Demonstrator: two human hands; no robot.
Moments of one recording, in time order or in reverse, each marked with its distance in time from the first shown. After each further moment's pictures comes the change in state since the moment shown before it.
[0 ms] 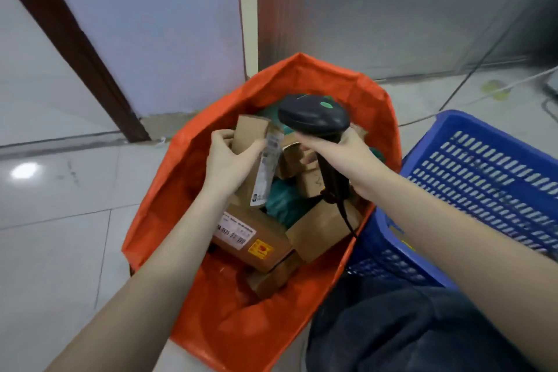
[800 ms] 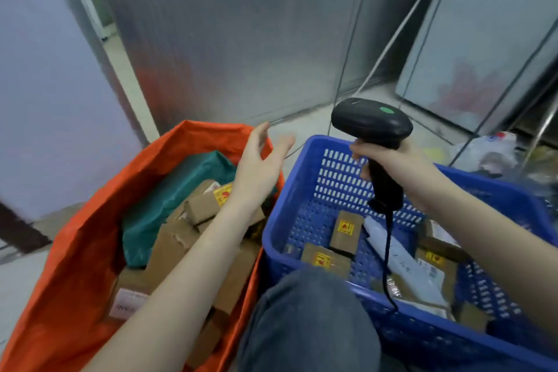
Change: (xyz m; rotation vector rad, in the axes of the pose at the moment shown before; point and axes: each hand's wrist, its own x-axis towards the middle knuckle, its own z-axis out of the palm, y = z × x) left_hand -0.122 0.150 0.173 -0.161 -0.435 0.359; right_hand -0.146 -0.028 -0.236 -0.046 0.506 -0.012
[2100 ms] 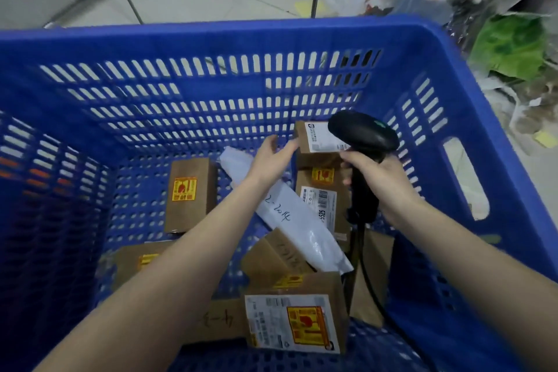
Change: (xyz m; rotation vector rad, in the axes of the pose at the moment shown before) left_hand 0.041 -0.290 0.450 0.318 -0.659 -0.487; right_hand 0.058 0.399 -0.222 0.299 0.484 0.621
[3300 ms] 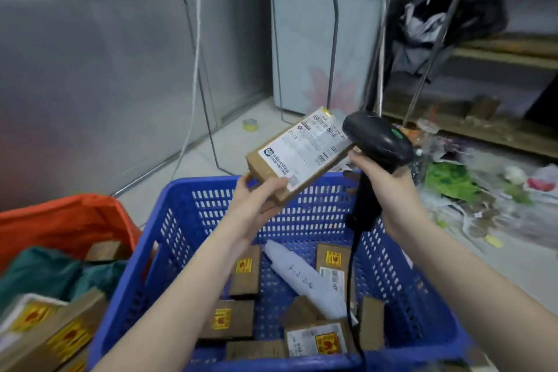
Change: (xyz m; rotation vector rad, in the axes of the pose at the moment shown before) left_hand -0.287 0.153 -0.153 -0.604 -0.032 0.294; right_hand -0.244 -0.195 0.005 0.346 0.033 -0.535
